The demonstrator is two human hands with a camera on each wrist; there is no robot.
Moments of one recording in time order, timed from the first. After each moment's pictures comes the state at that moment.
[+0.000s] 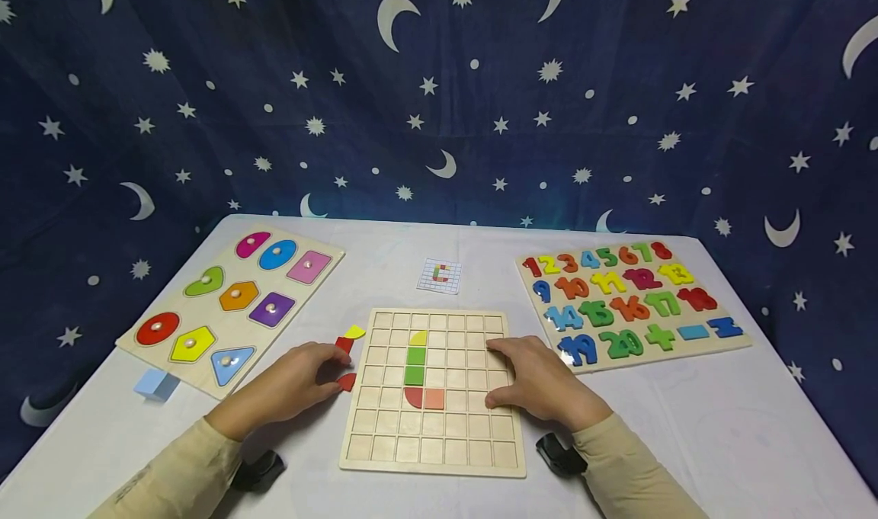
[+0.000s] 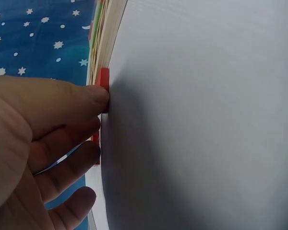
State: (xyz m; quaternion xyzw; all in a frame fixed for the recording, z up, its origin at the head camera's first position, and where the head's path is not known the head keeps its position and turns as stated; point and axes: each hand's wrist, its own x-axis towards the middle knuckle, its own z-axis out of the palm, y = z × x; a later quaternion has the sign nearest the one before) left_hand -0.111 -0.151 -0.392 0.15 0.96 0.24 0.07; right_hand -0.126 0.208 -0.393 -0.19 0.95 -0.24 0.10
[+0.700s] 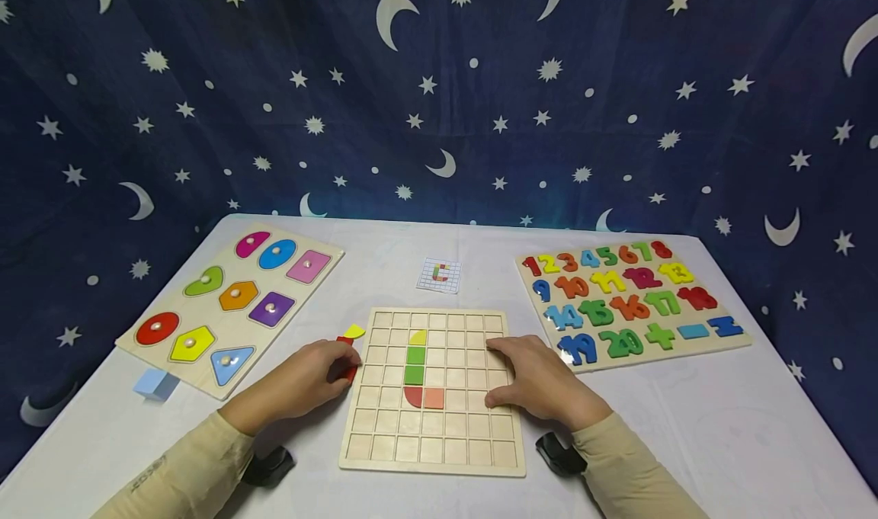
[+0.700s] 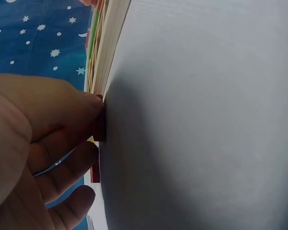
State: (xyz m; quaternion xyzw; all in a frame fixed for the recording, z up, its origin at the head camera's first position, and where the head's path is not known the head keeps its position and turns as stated) left_hand -0.115 -0.141 -0.395 0.20 0.95 0.24 0.05; right_hand -0.125 0.207 -0.392 -0.19 0.95 -0.24 0.11
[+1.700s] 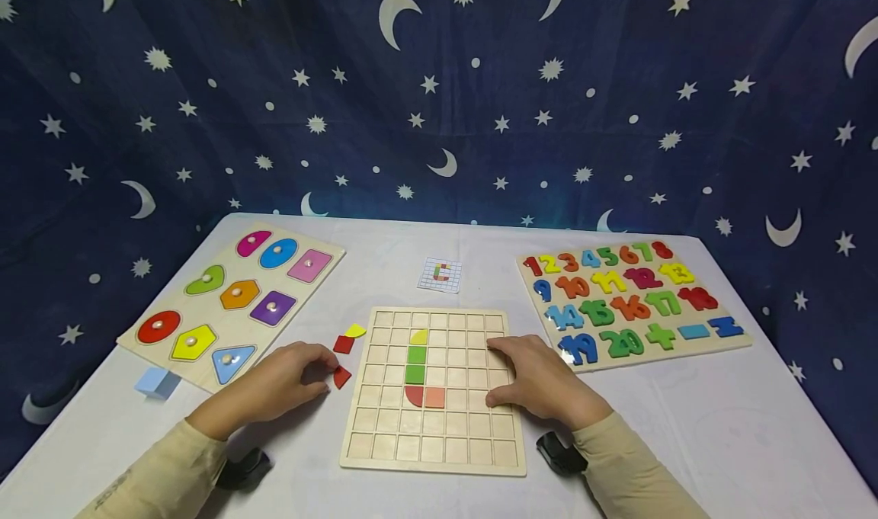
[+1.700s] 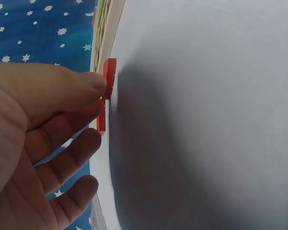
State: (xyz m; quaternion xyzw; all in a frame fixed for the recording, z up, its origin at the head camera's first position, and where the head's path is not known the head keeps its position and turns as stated) left_hand -0.107 -0.168 -0.386 0.14 0.95 0.25 0.09; right_hand -0.125 0.207 -0.392 -0.19 0.95 -0.24 0.10
